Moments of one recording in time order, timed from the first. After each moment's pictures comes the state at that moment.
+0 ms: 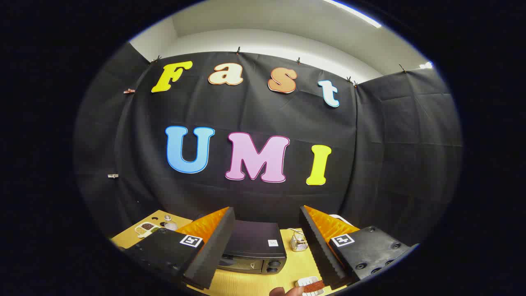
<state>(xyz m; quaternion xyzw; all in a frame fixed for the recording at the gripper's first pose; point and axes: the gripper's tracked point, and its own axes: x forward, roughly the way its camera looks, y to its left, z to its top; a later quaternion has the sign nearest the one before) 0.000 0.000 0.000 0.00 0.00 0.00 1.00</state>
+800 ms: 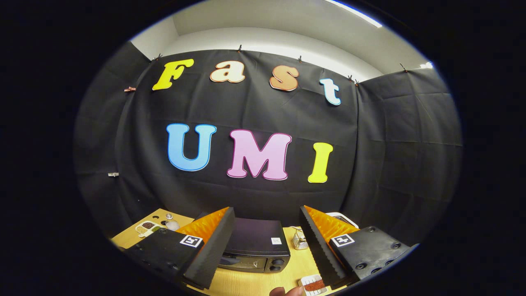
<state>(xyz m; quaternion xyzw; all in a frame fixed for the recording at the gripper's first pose) 0.000 0.013 -0.011 0.00 0.01 0.00 1.00</state>
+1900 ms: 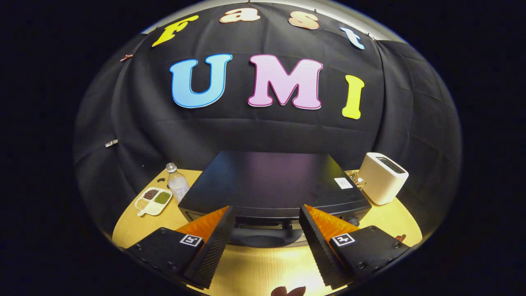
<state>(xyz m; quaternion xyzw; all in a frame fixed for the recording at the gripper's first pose) 0.073 0.138 -0.229 0.02 0.22 0.03 0.97</state>
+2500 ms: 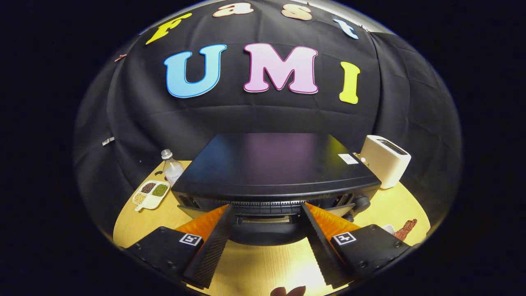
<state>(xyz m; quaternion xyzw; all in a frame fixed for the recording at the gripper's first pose) 0.047 0.141 -0.258 0.04 0.24 0.02 0.97</state>
